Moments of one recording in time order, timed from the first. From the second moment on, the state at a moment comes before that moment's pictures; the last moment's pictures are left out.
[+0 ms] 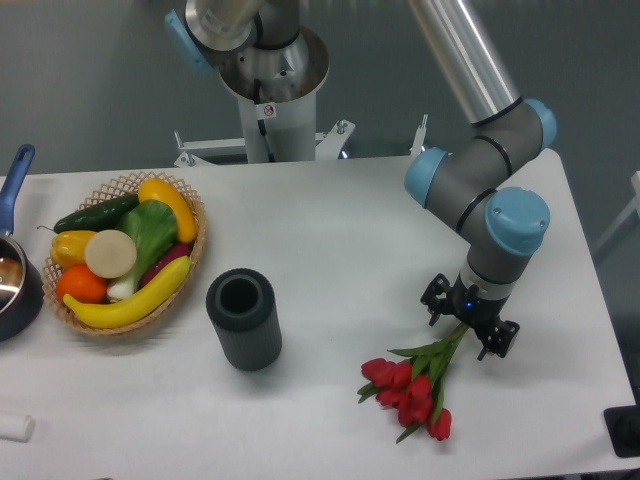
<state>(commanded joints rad) 2.70 -2.19 -1.58 -0.85 1.40 1.42</state>
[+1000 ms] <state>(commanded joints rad) 2.71 -2.15 -1.58 -0.85 1.39 1.40</state>
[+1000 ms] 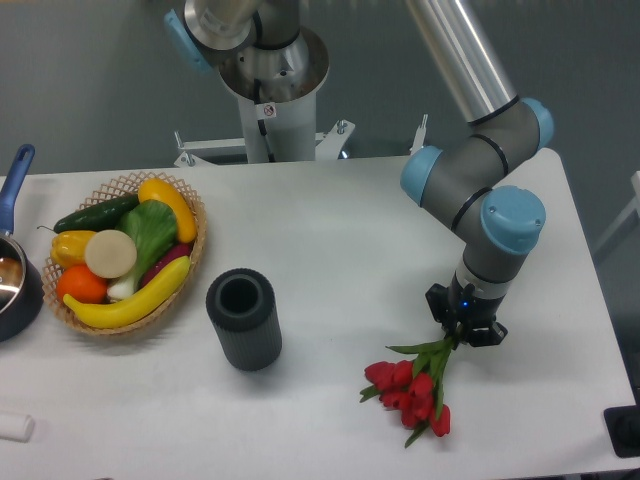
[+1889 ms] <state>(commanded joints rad) 2.72 -1.89 -1.58 -0.85 0.87 1.14</state>
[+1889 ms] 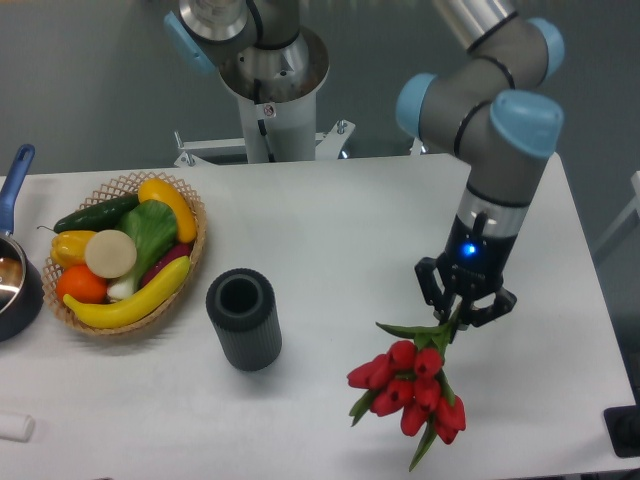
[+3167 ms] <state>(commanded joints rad) 2.84 -1.81 -1.70 -0.84 0.40 1.11</state>
